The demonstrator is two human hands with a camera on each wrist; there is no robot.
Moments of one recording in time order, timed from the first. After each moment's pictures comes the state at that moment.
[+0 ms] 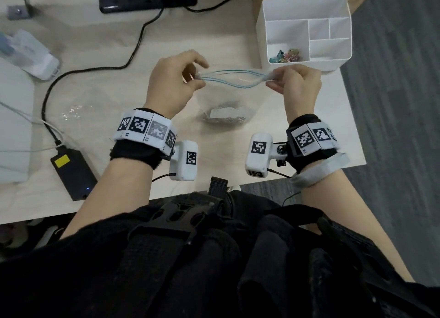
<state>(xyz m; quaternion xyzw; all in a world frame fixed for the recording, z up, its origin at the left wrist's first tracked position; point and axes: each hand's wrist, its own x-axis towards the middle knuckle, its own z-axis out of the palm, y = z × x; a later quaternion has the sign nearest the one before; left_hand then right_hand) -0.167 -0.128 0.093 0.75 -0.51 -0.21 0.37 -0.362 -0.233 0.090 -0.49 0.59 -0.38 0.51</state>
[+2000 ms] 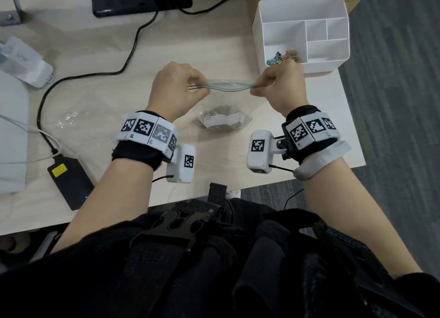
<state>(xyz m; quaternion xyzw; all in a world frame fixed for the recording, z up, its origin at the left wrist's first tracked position) -0.169 -0.141 0.095 0.78 -0.55 -0.18 0.26 -0.351 -0.244 0.100 -0.76 0.54 -0.13 0.33</state>
